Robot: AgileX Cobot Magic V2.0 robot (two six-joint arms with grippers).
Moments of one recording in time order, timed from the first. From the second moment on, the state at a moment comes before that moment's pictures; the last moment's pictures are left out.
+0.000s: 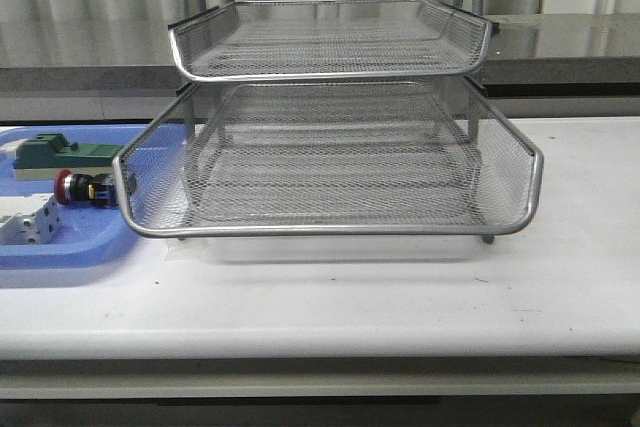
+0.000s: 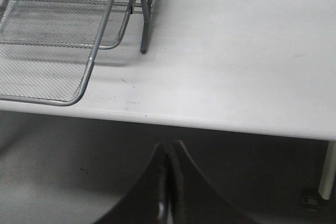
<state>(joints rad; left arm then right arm) -0.03 0.00 0.00 0.01 0.01 -0.09 0.08 0.51 -0.67 0.13 0.91 -0.01</state>
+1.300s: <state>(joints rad) -0.03 0.25 -0.26 -0.14 0.20 -0.09 0.08 0.51 -0.67 0.13 0.91 -0.01</state>
